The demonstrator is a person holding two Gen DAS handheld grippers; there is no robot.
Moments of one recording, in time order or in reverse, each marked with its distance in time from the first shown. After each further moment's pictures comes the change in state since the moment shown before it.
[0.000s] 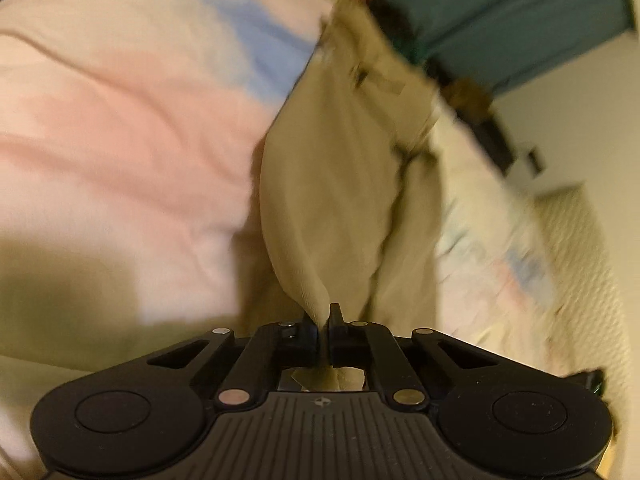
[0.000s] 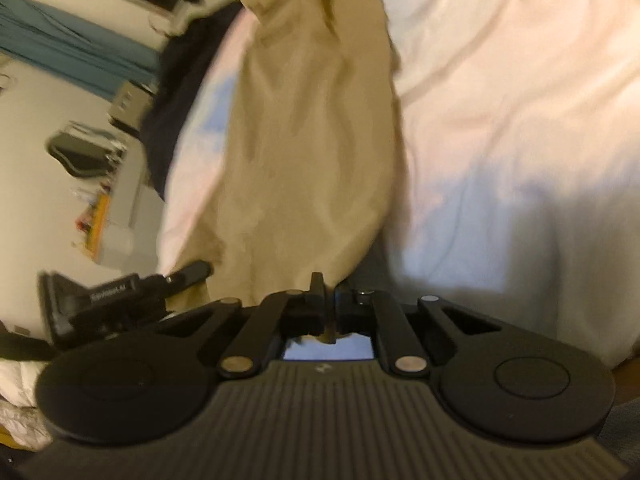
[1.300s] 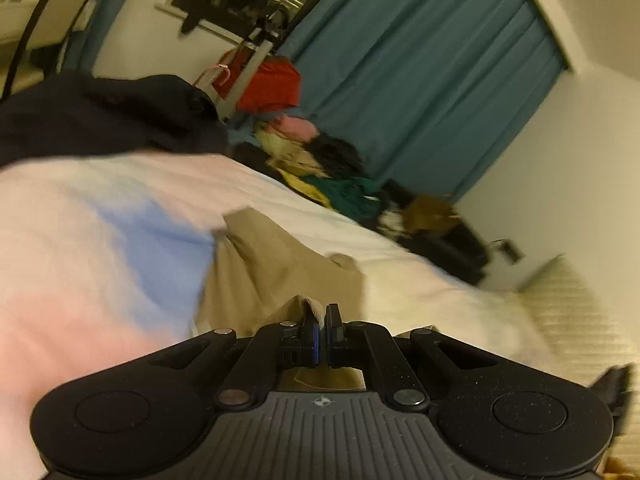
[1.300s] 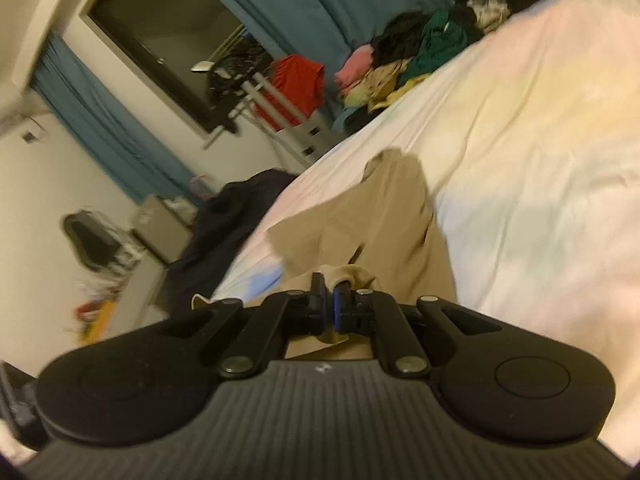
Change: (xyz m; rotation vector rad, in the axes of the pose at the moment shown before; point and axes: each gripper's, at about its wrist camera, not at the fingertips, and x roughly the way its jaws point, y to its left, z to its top) left arm 0.002 -0.130 0.078 0.204 -0.401 0.070; right arm -0.035 0.045 0.148 -0.211 -0.410 -0.088
